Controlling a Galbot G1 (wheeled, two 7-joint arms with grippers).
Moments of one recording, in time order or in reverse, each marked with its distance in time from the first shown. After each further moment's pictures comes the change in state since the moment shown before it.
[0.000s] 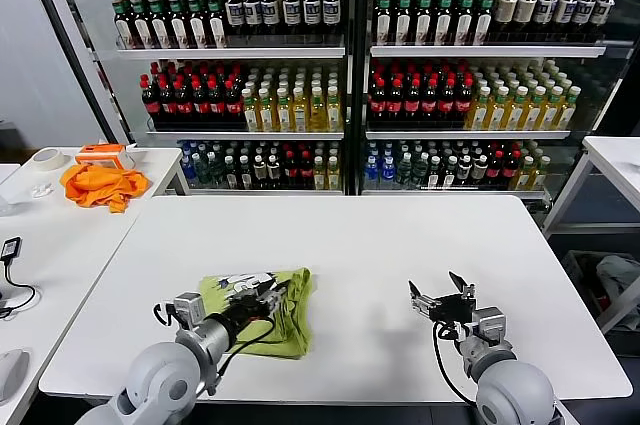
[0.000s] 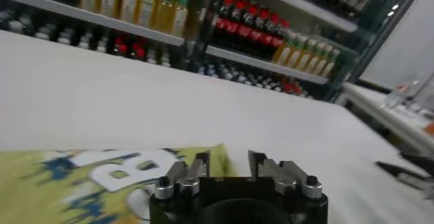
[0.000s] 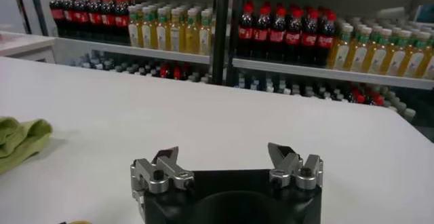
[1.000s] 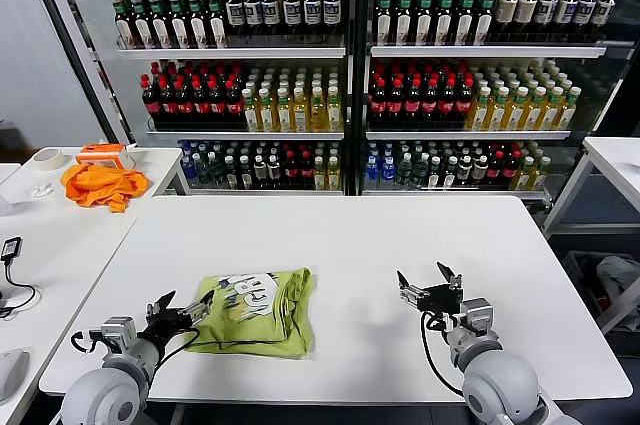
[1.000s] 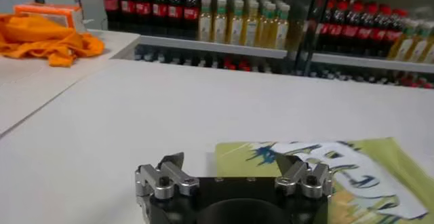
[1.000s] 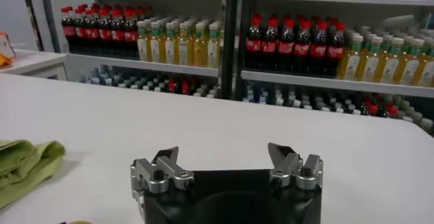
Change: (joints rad) left arm 0.250 0.026 -0.314 0.088 0.254 -0.069 0.003; right arm 0.068 0.036 -0.045 -0.023 -0.010 0.013 0.002
